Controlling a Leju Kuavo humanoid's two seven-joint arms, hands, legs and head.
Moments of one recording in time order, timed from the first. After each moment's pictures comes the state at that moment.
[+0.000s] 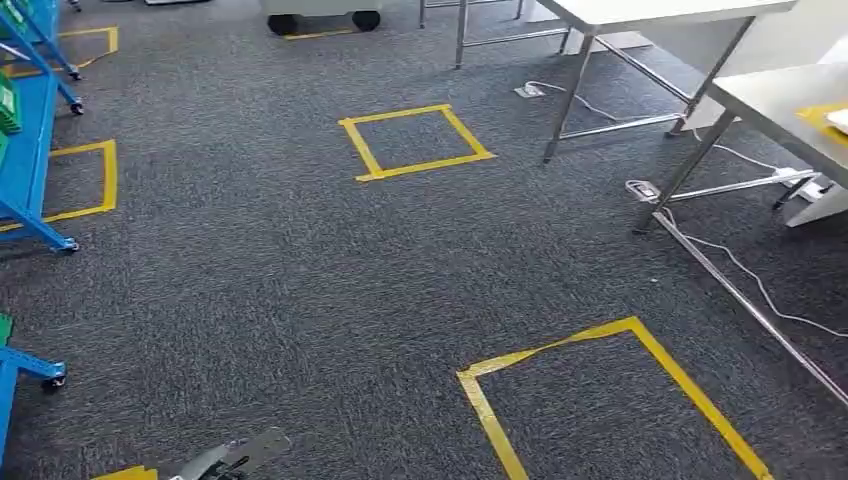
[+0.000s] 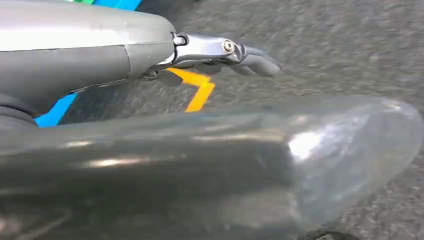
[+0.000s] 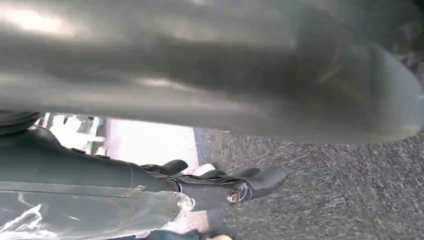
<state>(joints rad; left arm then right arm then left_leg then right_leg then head) 0.00 0.00 0.14 -0.23 -0.92 0.45 -0.18 -0.07 0.06 1.28 -0.07 -1.24 -0.45 -0.05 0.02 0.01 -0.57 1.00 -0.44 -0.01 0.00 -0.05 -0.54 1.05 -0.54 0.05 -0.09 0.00</state>
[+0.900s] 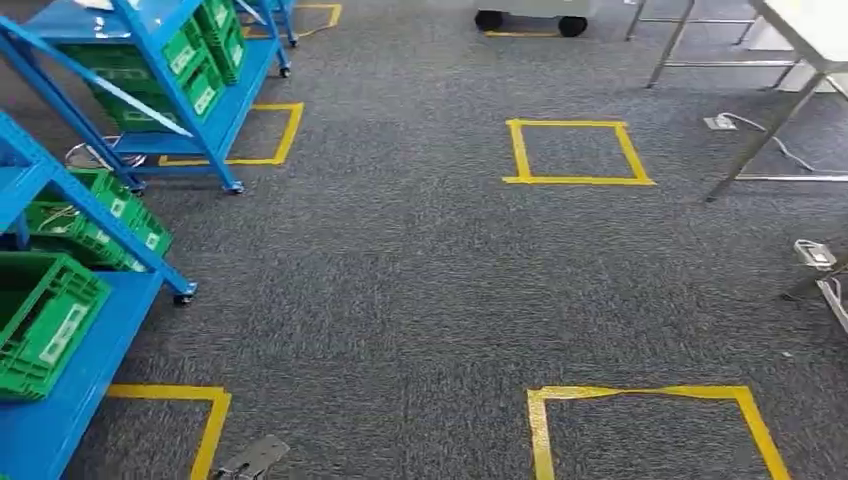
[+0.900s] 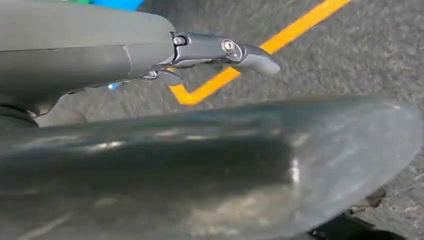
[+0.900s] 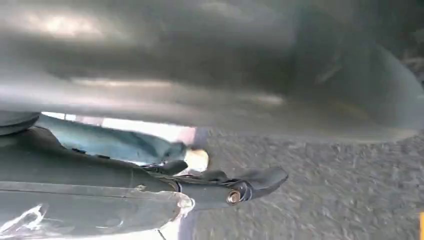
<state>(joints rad) 0.01 -0.04 0.24 -0.21 -0.81 0.30 -0.04 -0.08 0.06 1.33 -0.08 -1.18 -0.45 -0.06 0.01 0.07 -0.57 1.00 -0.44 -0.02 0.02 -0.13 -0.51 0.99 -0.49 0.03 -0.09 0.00</state>
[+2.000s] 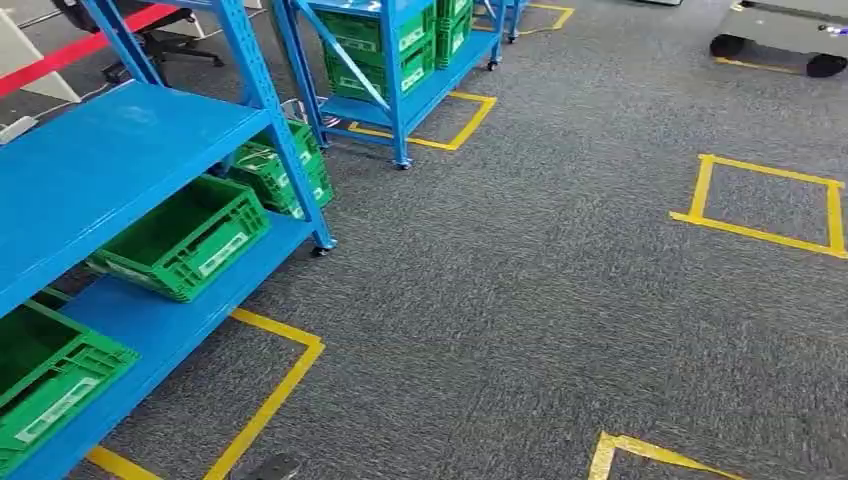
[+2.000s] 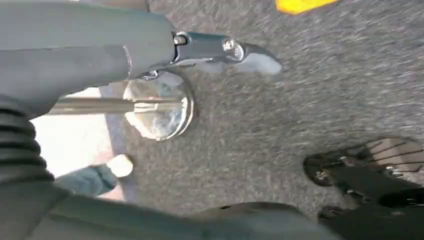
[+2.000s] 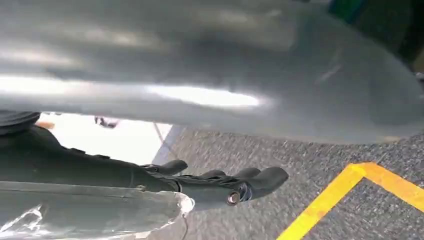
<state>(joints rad) 0.03 -0.10 0.29 -0.19 -0.80 0.24 0.06 -0.10 0.06 1.41 -0.10 -1.09 -0.44 -0.05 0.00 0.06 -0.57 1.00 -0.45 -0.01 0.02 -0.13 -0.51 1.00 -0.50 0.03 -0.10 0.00</state>
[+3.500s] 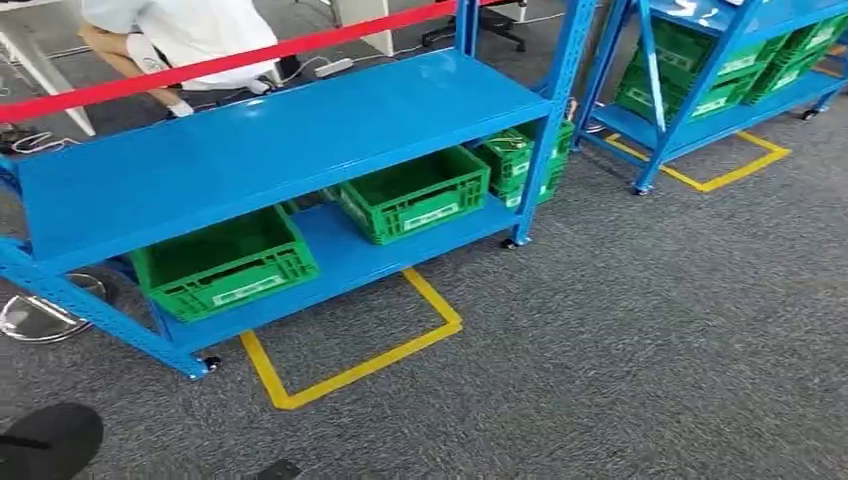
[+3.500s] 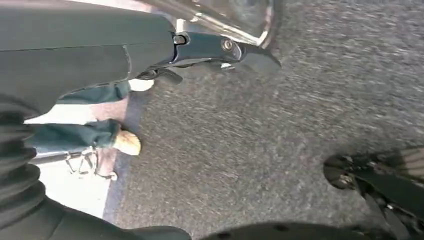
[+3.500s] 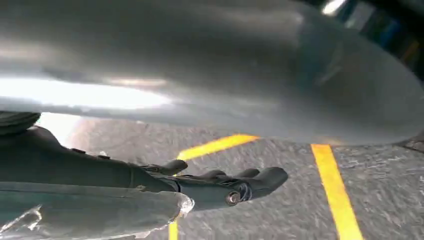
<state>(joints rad) 0.04 -0.10 0.28 -0.18 -0.86 0.26 0.05 -0.09 0.05 1.46 -0.12 -1.08 -0.42 -0.14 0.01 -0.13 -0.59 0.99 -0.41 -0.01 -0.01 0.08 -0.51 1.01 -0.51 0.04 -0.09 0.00</state>
